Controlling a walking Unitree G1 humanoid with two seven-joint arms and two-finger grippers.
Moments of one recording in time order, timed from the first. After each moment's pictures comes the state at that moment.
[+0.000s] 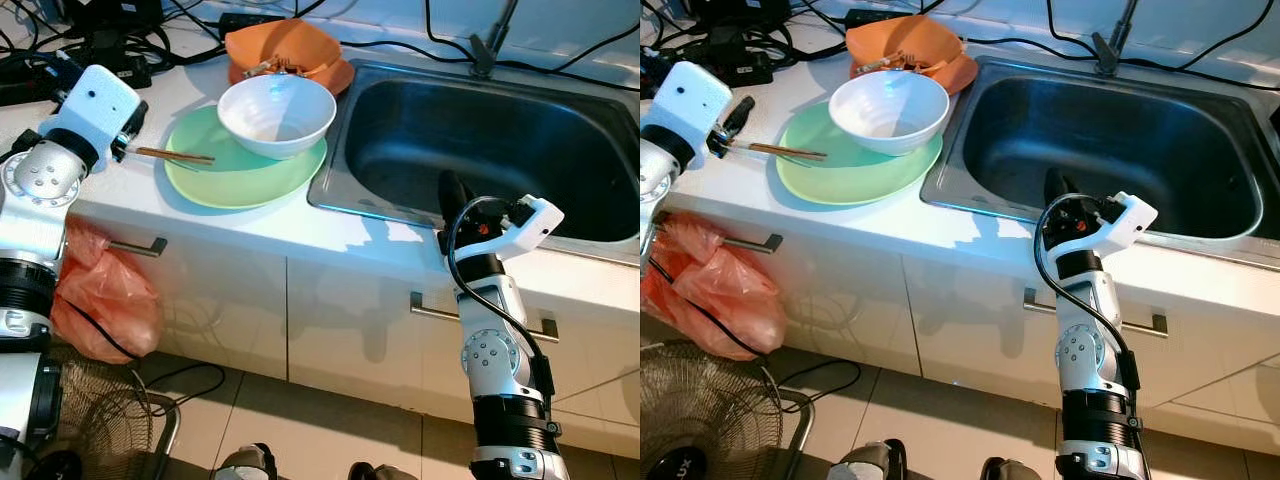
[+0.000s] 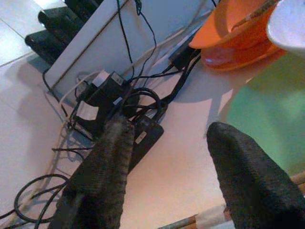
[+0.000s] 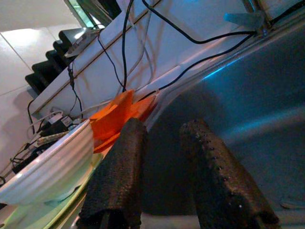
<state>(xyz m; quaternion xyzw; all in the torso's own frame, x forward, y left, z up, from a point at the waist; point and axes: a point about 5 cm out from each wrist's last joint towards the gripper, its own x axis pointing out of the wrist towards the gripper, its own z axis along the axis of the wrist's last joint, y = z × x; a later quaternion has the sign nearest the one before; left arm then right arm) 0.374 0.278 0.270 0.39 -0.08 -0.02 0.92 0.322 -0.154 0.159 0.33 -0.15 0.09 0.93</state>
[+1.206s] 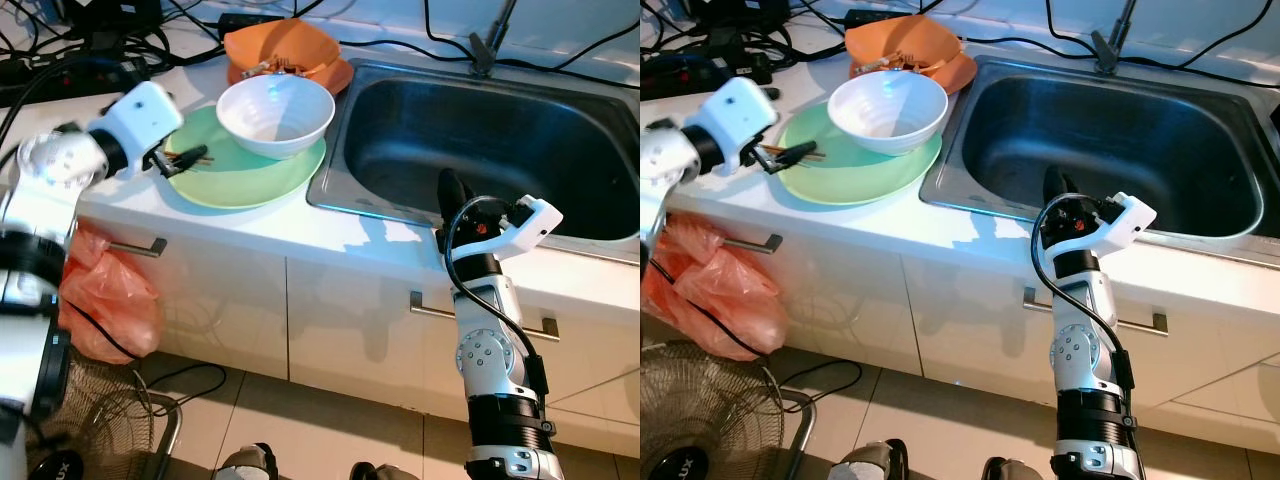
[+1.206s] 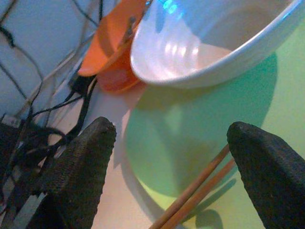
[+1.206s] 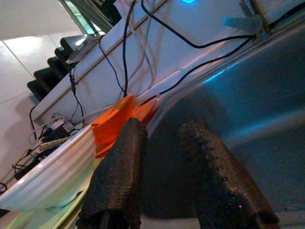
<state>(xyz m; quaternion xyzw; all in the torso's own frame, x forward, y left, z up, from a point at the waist) 0.387 0.250 0.272 0.43 -0.01 -0.24 0.87 0.322 -0.150 0.159 0.34 -0.16 0.09 0.92</state>
